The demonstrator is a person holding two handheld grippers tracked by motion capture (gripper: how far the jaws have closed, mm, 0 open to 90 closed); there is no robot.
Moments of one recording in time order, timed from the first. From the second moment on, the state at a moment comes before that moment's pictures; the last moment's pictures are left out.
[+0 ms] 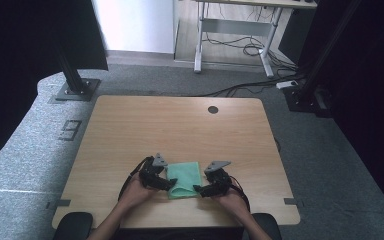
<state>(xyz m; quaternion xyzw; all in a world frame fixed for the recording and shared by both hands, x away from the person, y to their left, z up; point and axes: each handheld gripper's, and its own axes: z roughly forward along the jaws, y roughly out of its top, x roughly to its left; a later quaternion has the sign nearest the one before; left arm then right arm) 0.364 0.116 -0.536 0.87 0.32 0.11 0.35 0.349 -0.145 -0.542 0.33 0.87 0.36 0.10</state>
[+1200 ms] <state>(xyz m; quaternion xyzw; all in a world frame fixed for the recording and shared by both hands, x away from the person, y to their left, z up) 0.341 0.127 -0.546 0.86 0.35 0.11 0.34 0.344 -0.154 -0.547 0.34 0.86 0.36 0.12</state>
